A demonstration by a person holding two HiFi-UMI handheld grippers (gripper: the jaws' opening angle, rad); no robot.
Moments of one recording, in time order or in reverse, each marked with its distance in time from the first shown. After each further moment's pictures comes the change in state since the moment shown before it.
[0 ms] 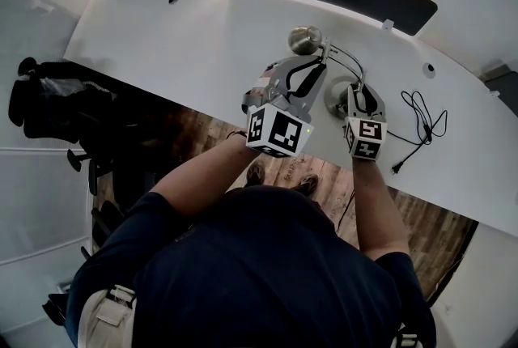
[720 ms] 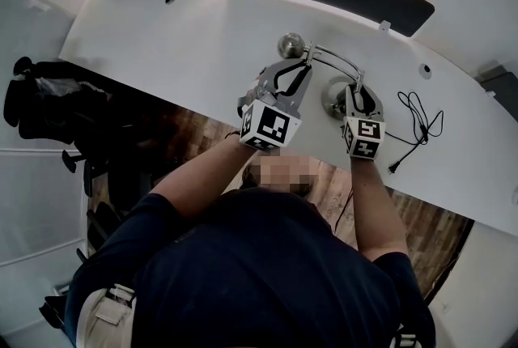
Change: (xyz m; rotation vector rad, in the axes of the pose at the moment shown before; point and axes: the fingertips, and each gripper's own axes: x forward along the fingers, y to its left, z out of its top) left arm -0.004 0.002 -0.047 -0.147 0.036 0.014; right arm -0.001 0.000 0.000 -0.001 0.011 -0.002
